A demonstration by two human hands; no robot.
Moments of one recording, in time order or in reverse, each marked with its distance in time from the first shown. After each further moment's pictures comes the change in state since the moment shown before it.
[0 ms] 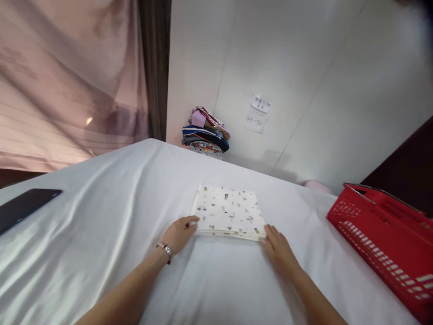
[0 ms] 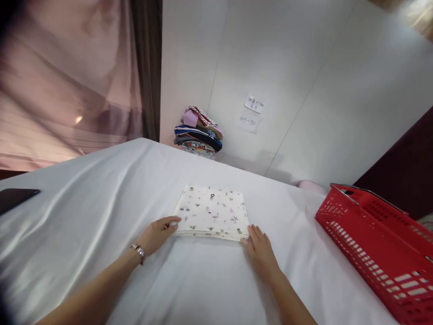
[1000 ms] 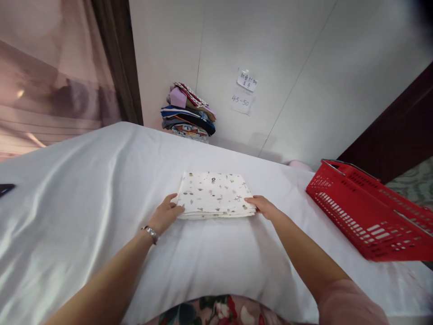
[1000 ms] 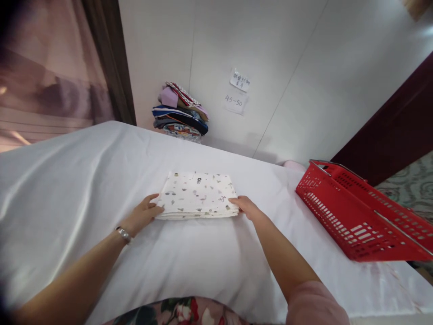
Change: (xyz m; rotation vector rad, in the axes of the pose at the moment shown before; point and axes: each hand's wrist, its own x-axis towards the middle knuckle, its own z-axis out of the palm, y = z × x) left_hand 0.006 -0.001 -0.002 -0.369 -0.047 -0.137; right_hand 0.063 -0.028 -0.031 0.827 -0.249 0.588
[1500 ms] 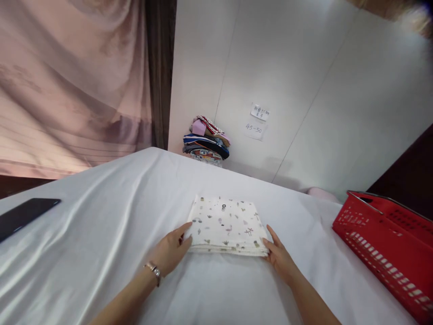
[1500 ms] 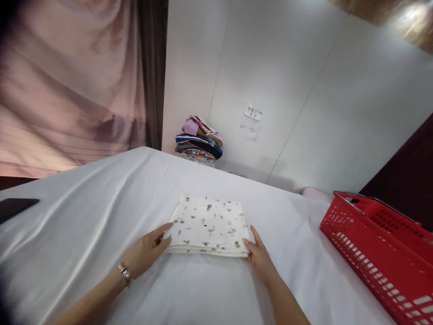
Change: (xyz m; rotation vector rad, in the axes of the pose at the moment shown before) left_hand -0.023 0.005 -0.003 0.436 0.080 0.187; right_hand -0.020 0.043 0.010 0.589 -0.169 -0.240
